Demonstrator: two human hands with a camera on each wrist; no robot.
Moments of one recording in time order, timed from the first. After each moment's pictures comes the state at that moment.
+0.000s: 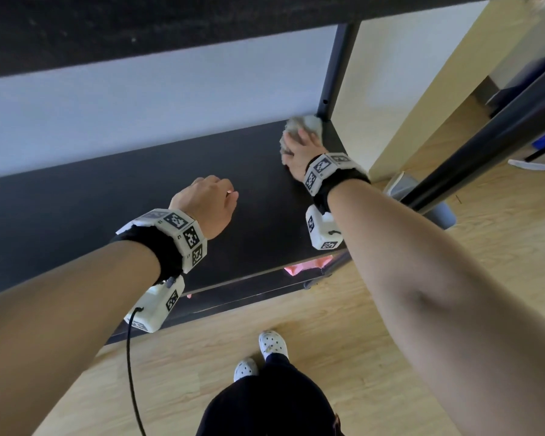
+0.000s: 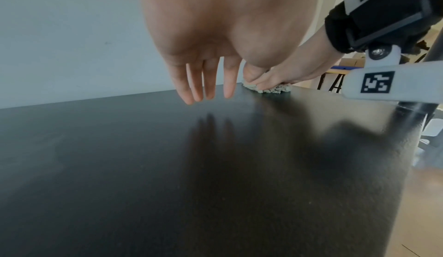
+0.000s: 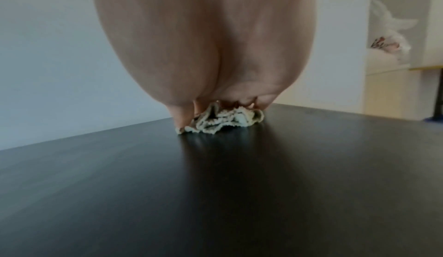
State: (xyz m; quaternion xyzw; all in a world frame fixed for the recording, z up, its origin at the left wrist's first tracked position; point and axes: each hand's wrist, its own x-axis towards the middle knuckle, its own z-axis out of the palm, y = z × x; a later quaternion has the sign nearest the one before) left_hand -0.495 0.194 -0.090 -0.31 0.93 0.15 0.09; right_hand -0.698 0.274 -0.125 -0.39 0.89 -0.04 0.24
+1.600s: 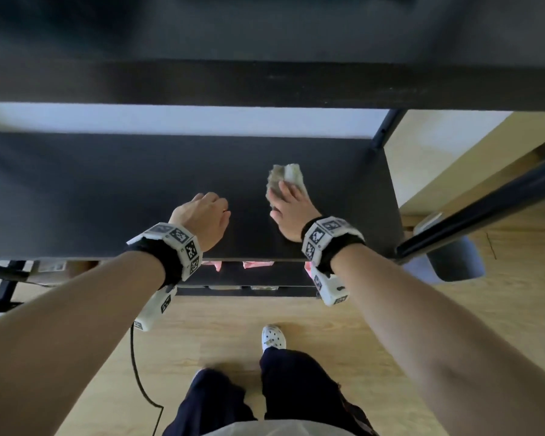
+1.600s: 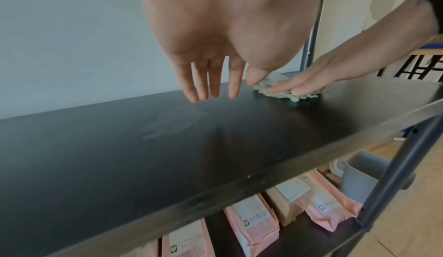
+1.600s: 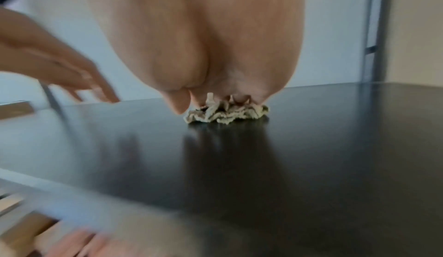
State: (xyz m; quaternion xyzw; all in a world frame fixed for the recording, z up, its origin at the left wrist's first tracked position) left_hand -0.384 0.197 -0.074 -0.40 0.90 0.12 0.11; right_hand -0.561 0.279 -0.118 -0.59 0.77 0.02 0.24
